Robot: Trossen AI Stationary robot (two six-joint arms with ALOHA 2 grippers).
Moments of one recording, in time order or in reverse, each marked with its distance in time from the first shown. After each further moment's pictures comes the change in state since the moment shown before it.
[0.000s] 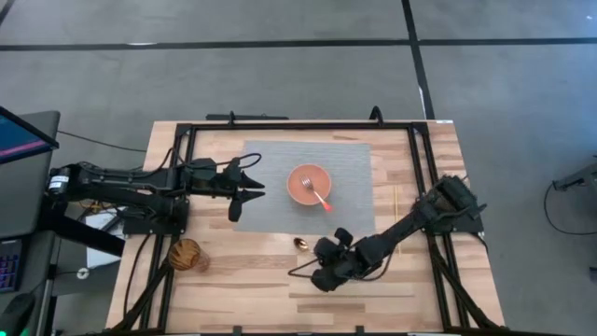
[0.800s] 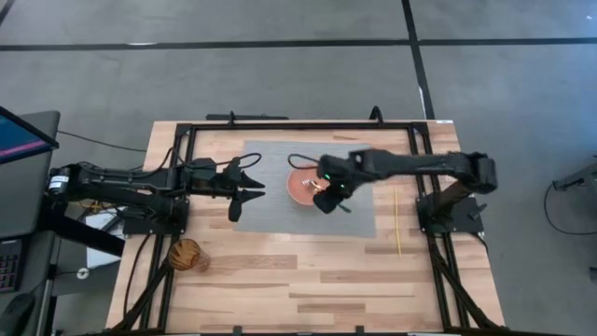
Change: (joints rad) left arm 0.000 0.000 0.000 0.007 0.000 0.011; right arm -0.677 -0.250 0.221 -0.615 -0.615 -0.198
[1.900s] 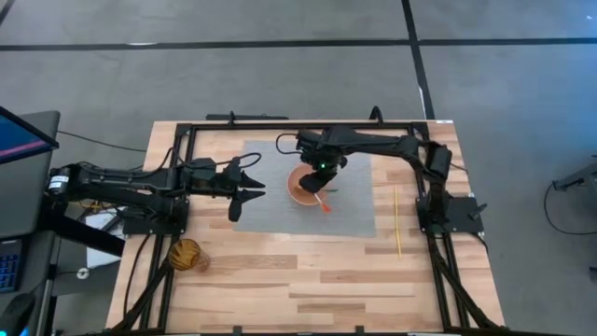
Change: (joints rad) left arm 0.000 0.000 0.001 0.005 0.000 0.000; right arm -0.219 0.345 0.266 -0.131 -0.266 -0.388
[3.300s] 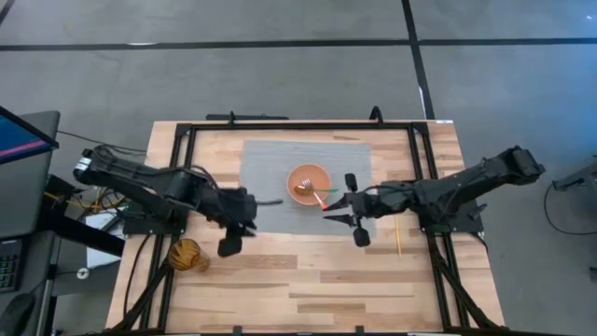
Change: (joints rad) left arm -0.367 0.351 0.703 -0.940 0.001 -0.235; right arm 0.566 -0.829 -0.943 1.335 0.516 -0.413
